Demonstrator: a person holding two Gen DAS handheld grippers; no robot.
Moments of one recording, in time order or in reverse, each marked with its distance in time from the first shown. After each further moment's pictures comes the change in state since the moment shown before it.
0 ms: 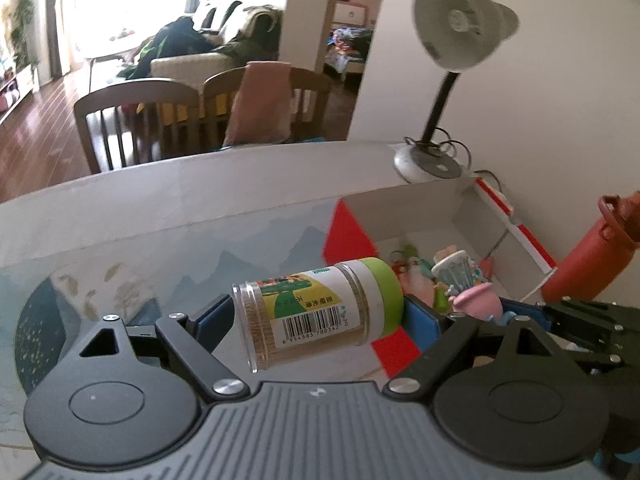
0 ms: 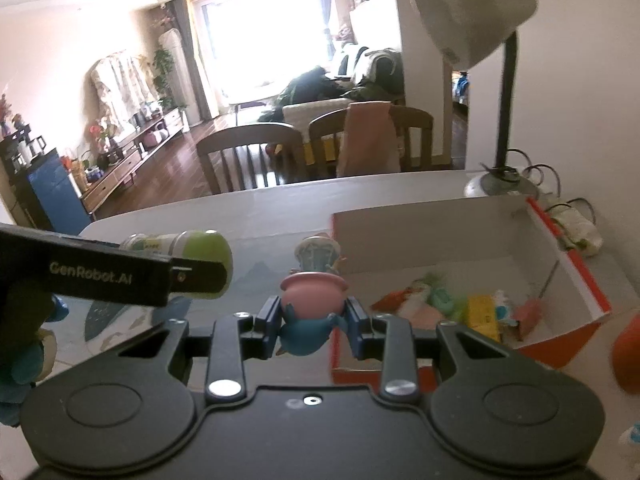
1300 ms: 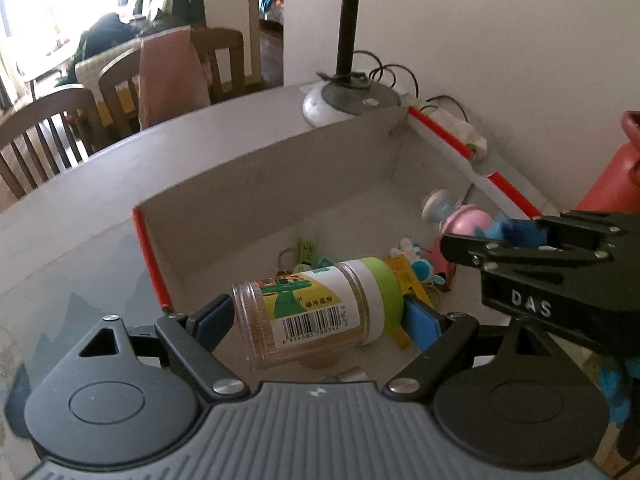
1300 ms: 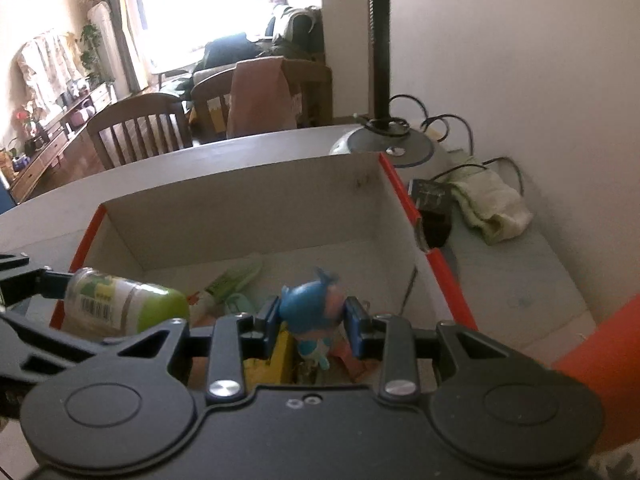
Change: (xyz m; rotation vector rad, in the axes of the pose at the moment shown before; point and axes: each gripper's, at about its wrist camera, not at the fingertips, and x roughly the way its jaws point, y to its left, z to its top) left arm 0.164 -0.146 0.024 0.184 0.155 -0.019; right arm 0.087 -0.172 0.015 0.044 0.131 -0.163
